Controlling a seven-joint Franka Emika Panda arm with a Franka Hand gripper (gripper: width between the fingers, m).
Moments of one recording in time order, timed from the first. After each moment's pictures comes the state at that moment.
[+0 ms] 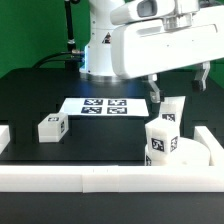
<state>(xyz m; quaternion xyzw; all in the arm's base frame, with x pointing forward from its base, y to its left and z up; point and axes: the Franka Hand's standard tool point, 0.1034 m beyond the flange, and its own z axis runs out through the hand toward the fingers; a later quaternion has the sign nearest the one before) 0.578 0.089 0.106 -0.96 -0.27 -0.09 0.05</state>
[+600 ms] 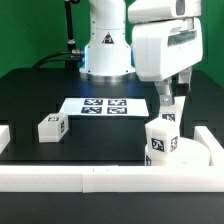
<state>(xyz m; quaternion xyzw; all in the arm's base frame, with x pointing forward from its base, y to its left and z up) 0.578 0.082 0.099 -0.85 -0.53 -0.08 0.01</state>
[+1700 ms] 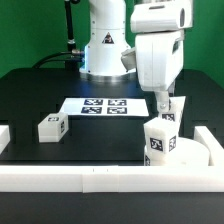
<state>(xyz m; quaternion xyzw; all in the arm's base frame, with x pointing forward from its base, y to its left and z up) 0.575 0.070 0.087 -0.84 -0.53 -0.07 0.00</state>
